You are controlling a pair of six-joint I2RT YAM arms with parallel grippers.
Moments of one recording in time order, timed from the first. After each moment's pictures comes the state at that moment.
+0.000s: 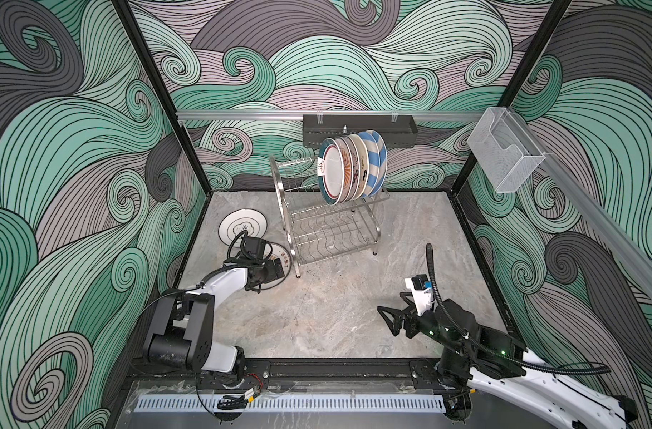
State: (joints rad) left arm -0.16 1.41 0.68 -0.41 0.07 -0.51; right arm 1.04 0.34 0.46 -0.61 0.24 0.48
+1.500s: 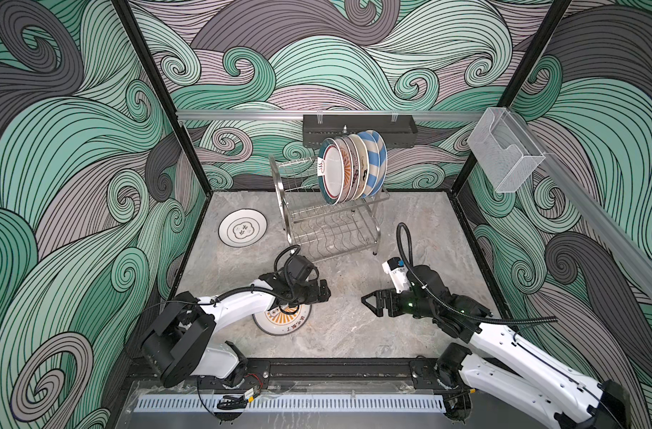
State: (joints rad) left arm -0.72 1.38 0.69 -0.30 0.17 -0.80; right arm 0.72 0.81 0.59 -0.51 -0.27 0.57
